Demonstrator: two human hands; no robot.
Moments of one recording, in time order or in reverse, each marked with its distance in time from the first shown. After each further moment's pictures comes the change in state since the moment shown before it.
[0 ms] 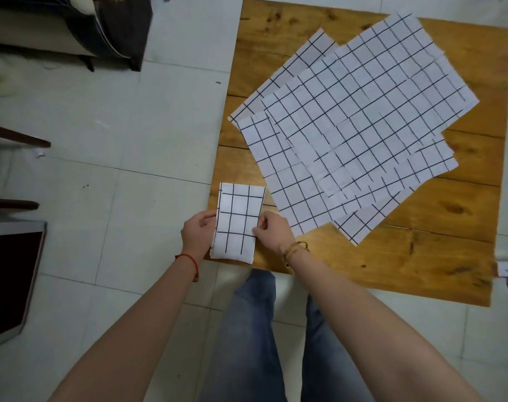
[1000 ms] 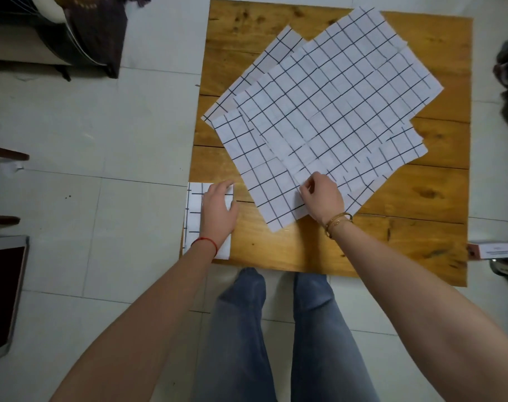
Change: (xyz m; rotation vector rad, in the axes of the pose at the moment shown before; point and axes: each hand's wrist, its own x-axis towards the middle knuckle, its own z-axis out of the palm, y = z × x) left_hand -0.014 0.059 0.069 0.252 -0.074 0.478; right_hand 0.009 0.070 -0.126 -0.211 0.469 -0.043
